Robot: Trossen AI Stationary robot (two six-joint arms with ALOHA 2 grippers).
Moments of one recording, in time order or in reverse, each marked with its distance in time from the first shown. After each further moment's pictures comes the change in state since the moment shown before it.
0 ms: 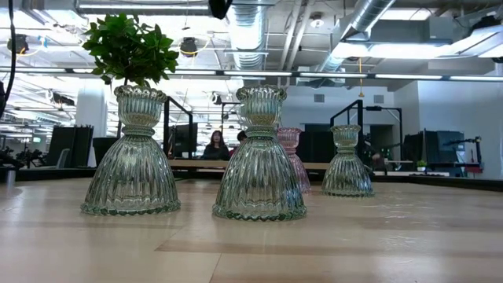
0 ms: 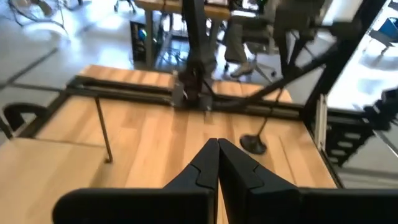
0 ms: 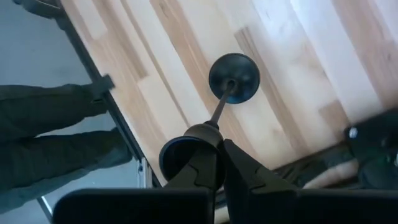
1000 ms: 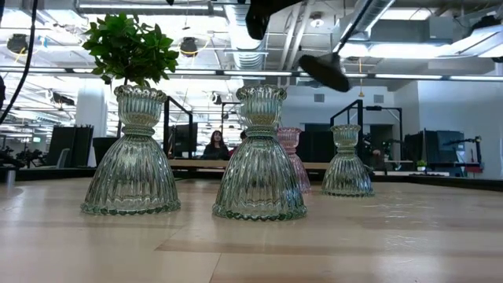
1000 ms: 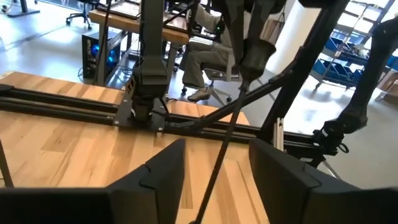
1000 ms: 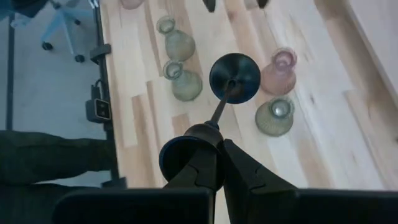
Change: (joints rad) left arm -0.027 0.225 -0.060 0.446 0.121 -0.119; right arm -0.541 0.036 0.207 0.191 0.004 -0.801
